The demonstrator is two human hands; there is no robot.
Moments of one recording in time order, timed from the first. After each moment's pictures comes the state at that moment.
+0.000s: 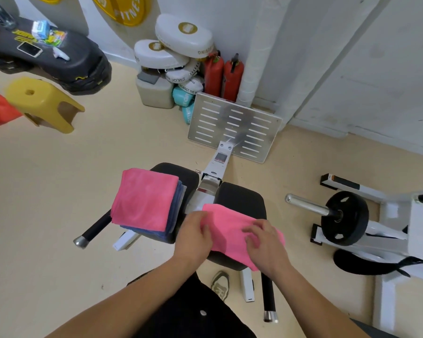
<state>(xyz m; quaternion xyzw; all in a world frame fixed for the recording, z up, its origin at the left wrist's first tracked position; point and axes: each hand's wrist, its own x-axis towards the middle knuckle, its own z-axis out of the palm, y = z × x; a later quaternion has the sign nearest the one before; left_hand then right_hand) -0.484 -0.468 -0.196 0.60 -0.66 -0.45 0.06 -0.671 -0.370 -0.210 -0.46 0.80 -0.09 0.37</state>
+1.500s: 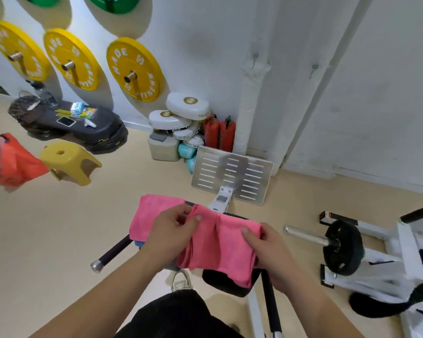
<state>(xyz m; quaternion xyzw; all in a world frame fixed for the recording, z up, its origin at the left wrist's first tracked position) -0.434 -0.461 -0.039 0.57 -0.66 -0.45 0.21 -0.635 -0.345 -0.078 -0.21 0.68 -0.47 0.52</state>
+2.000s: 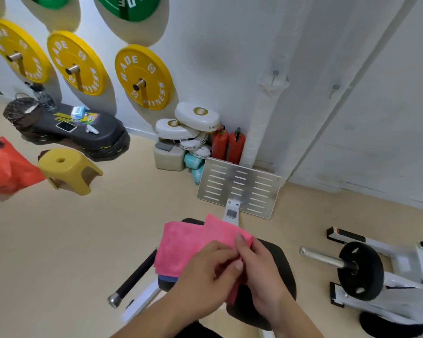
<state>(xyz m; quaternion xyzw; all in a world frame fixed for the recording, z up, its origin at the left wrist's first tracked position) -0.390 -0.502 -0.028 0.39 -0.74 -0.53 0.16 -0.526 -0.452 -0.034 -0.10 0.61 -0.54 0.57</state>
